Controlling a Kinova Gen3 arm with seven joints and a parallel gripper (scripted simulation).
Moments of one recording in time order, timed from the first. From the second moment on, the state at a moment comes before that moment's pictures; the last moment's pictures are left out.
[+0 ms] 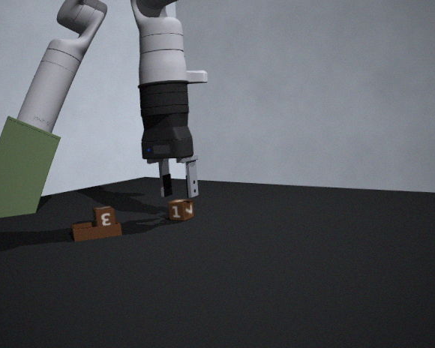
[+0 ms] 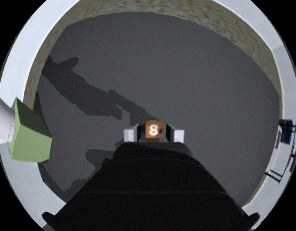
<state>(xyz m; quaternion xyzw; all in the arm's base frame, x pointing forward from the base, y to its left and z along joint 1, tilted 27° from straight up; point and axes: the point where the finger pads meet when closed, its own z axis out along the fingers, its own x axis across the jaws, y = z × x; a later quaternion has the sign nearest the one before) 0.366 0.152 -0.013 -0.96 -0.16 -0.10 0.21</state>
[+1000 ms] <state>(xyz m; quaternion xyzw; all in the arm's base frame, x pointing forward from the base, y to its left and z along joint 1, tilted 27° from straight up) 0.364 0.151 -0.011 -0.96 -0.16 -0.10 0.21</state>
